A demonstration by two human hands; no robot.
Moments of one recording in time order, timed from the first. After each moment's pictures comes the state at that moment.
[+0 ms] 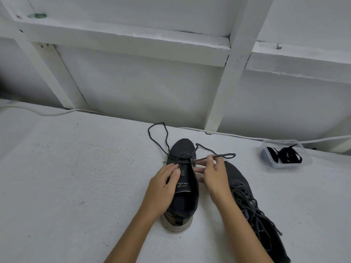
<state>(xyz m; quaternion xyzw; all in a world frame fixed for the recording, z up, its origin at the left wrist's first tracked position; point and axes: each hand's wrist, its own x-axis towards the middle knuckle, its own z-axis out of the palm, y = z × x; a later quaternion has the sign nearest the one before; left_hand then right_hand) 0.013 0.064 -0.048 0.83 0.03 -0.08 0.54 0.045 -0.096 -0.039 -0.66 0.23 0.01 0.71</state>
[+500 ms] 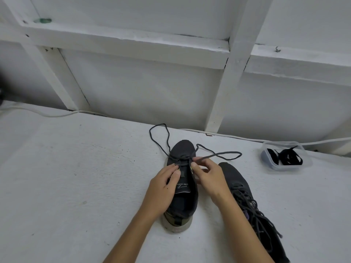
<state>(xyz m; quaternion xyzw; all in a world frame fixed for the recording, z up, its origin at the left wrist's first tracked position) 0.013 0.063 -0.045 0.83 0.04 -0.08 0.55 0.043 -0.103 -0.045 -0.72 0.15 0.07 0.67</state>
